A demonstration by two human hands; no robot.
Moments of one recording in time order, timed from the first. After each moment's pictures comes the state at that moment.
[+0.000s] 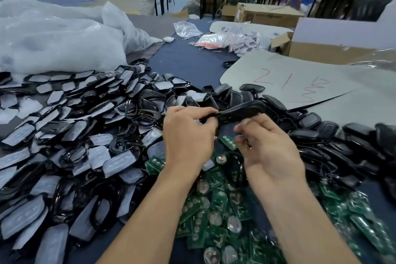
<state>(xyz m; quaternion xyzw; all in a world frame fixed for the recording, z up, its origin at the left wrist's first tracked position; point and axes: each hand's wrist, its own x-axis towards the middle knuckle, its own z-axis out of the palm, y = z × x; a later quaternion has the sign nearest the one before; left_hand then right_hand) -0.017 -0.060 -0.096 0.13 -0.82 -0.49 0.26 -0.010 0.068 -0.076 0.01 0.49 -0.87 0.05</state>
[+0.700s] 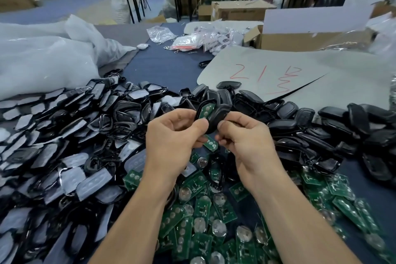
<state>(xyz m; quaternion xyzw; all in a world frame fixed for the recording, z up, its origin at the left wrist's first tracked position) -0.021 -0.054 -0.101 0.09 -0.69 -0.70 0.16 -0.036 0.079 -0.099 0.06 0.56 -0.82 0.02</state>
